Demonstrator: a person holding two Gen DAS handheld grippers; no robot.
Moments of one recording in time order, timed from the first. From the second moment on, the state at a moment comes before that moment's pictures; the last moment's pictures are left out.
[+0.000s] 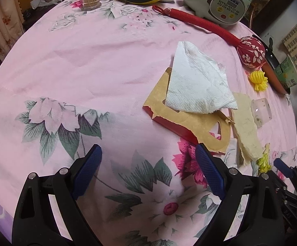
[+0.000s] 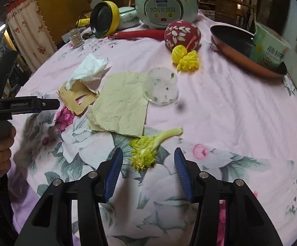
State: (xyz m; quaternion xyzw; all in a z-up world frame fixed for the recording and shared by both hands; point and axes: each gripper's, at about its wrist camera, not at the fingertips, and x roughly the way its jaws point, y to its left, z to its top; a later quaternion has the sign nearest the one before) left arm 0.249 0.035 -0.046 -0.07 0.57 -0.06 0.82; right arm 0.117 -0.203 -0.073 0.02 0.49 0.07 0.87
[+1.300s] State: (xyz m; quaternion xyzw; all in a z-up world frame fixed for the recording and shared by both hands) left arm 0.274 -0.069 -0.027 0.19 0.45 -0.03 0.87; right arm 0.074 -0.229 -0.044 0.13 0.38 0.03 0.92
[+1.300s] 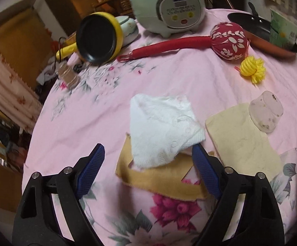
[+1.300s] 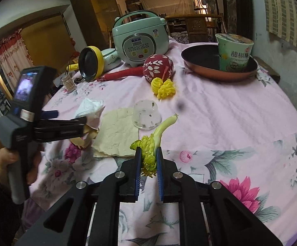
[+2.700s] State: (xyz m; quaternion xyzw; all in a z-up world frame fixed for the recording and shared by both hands) left arm 0.062 0.096 0.032 -0.04 0.44 -0.07 0.89; right arm 0.028 -0.130 -0.024 0.09 0.37 0.14 0.92
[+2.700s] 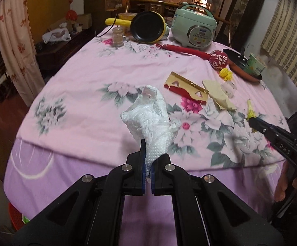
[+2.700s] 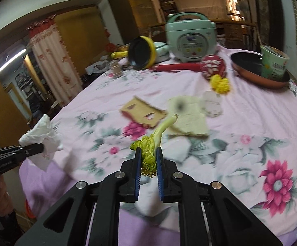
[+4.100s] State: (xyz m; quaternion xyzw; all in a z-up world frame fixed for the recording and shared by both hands) left arm -0.103 0.321 -0.004 -0.20 0.40 0.16 0.88; right arm -0.080 0.214 -0.018 -0.07 0.37 0.42 0.83
